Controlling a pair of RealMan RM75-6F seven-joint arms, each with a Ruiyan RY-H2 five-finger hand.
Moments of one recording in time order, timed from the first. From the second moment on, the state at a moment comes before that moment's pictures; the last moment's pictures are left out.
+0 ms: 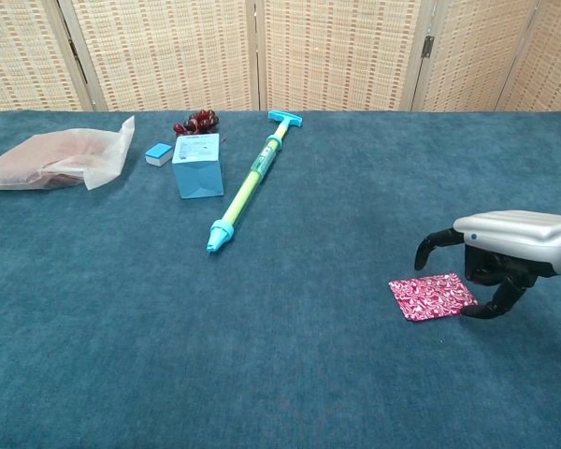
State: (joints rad) left arm -0.03 -1.21 -0.04 -1.48 1.46 1.52 0.07; right arm 0.61 -1.42 0.02 -1.49 -1.28 0.80 -0.15
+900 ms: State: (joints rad) left arm -0.08 -1.20 -0.07 -1.54 1.52 1.52 0.09; right arm 0.20 -1.10 -0.01 -1.67 -1.42 1.48 -0.15
